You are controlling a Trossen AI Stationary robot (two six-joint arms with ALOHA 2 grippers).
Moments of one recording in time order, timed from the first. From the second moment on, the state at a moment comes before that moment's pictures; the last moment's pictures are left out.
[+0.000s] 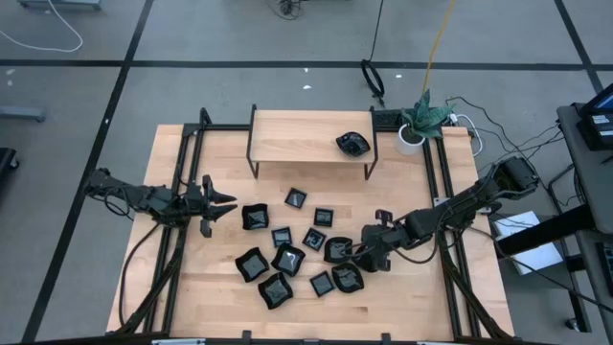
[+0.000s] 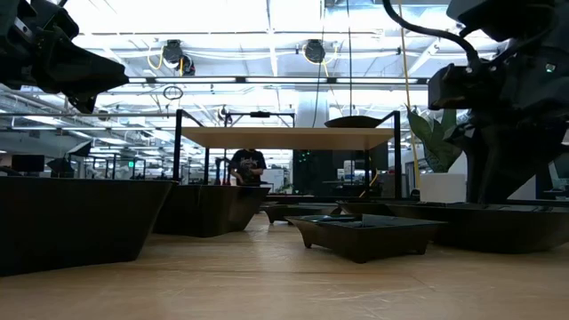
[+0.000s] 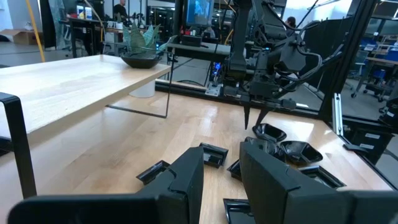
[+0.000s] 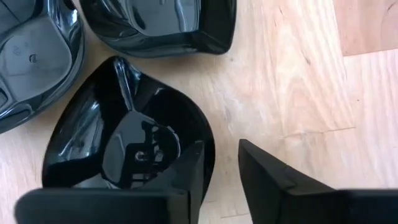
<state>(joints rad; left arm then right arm) -0.35 0.03 0.06 -0.05 -0.47 -0.16 0.40 1.43 0.65 -0.40 0.19 0.51</state>
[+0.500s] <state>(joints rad) -0.35 0.03 0.06 -0.05 -0.47 -0.16 0.40 1.43 0.65 -0.40 0.18 0.51</state>
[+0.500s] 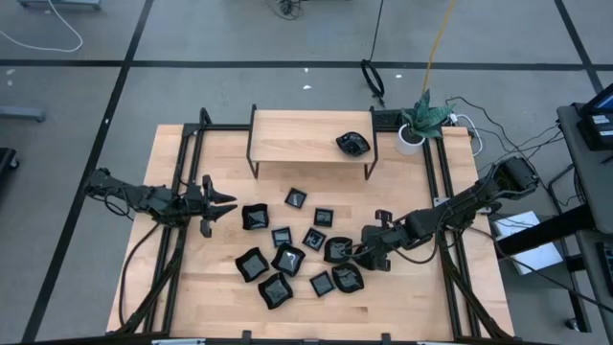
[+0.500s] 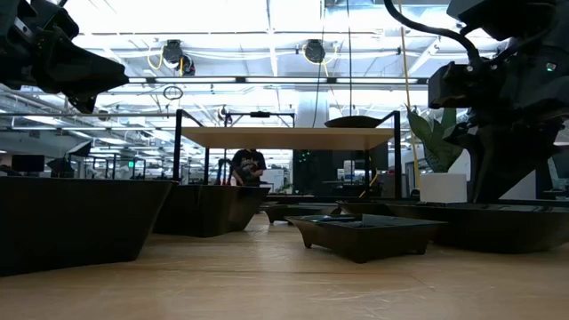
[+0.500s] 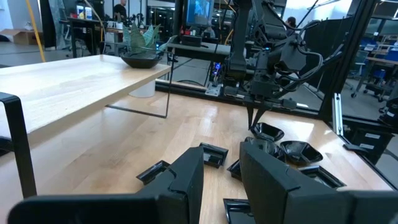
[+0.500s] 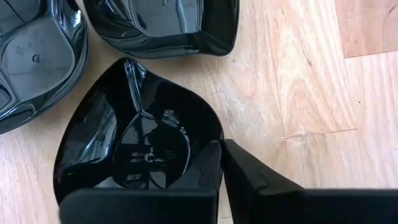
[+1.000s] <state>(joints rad) -0.35 0.03 0.06 -0.05 -0.47 -0.16 0.40 1.34 0.66 -0.39 0.18 0.47</state>
